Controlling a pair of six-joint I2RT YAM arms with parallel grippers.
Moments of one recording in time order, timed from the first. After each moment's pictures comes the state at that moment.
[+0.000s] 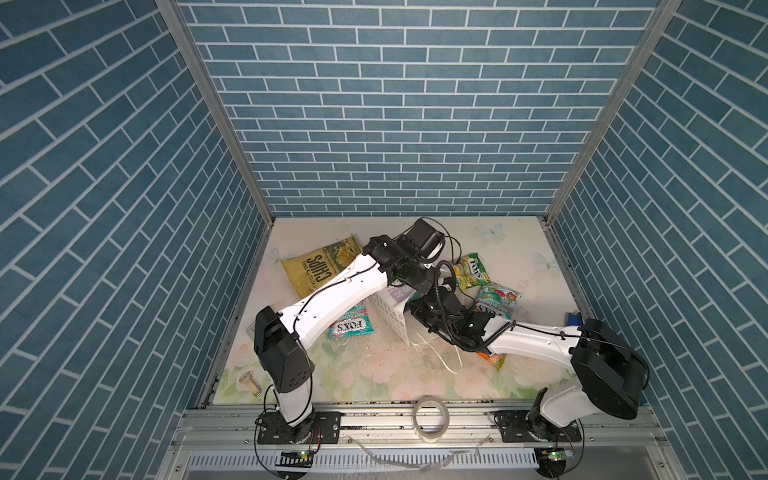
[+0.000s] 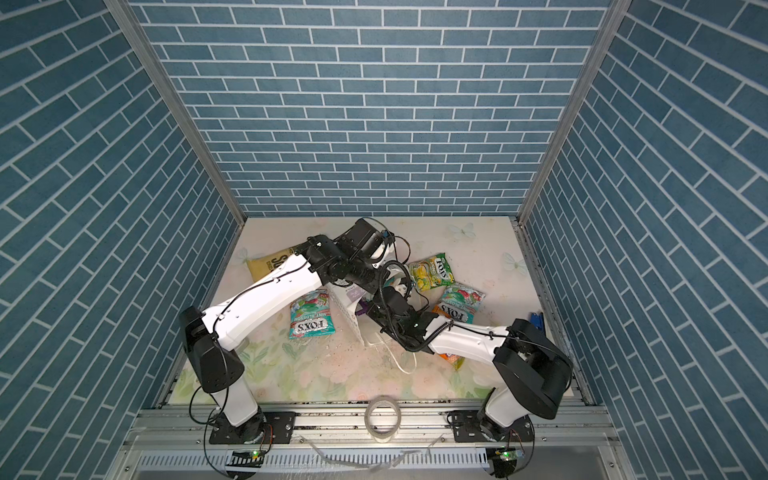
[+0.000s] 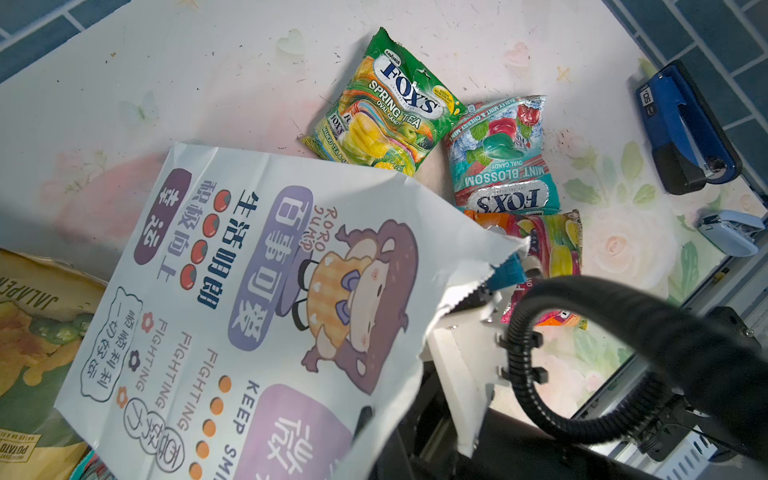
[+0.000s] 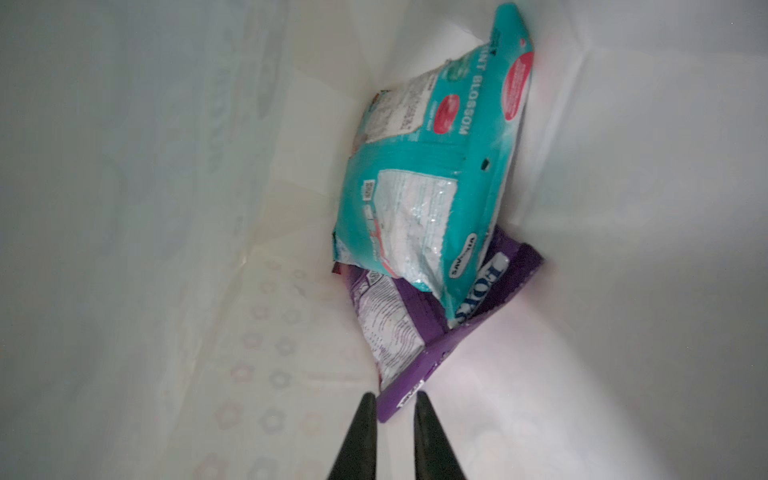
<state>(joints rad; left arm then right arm) -0.84 1.76 1.82 -1.06 0.00 -0.21 0.98 1.49 0.81 0.09 0.18 1.36</state>
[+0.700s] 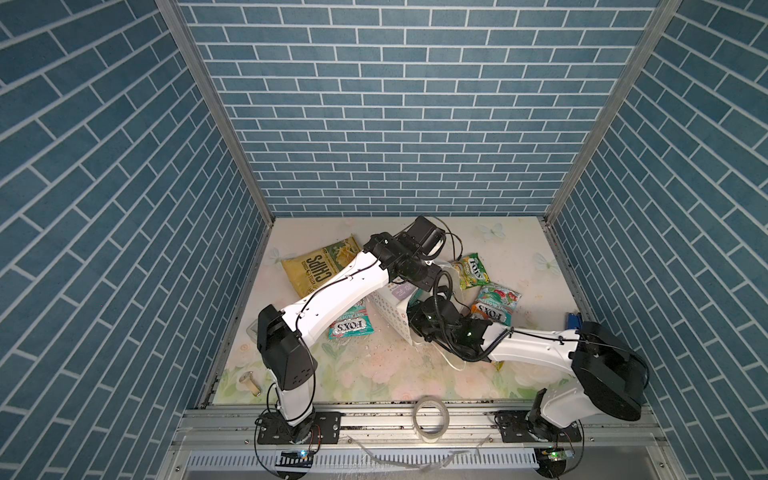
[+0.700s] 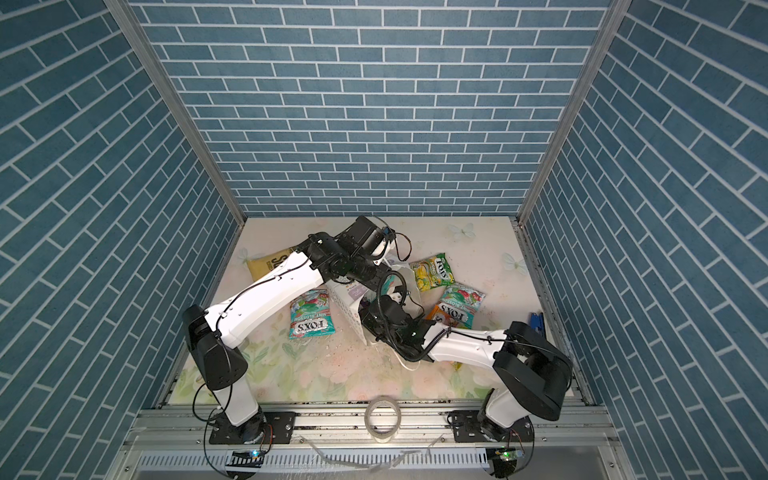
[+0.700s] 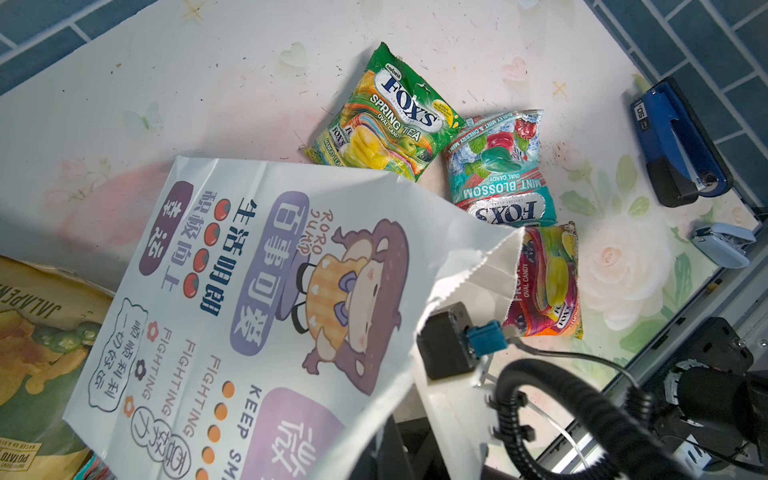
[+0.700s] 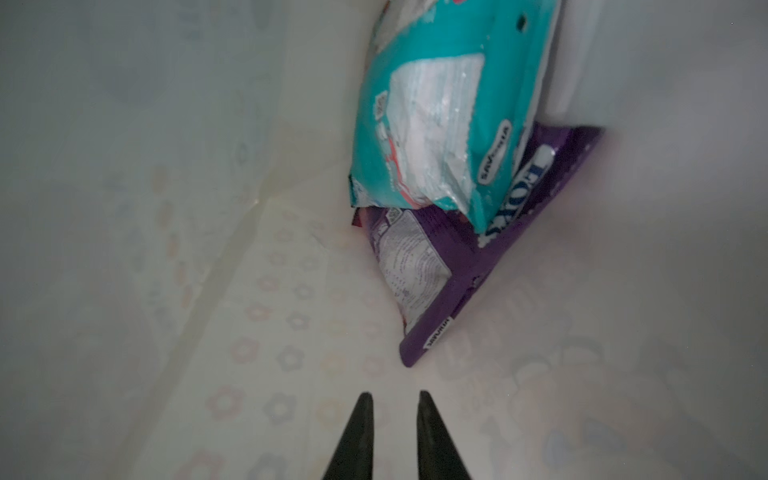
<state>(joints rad) -0.83 1.78 1.86 -1.06 0.01 -0.21 1.05 1.54 0.76 0.19 0.13 1.50</state>
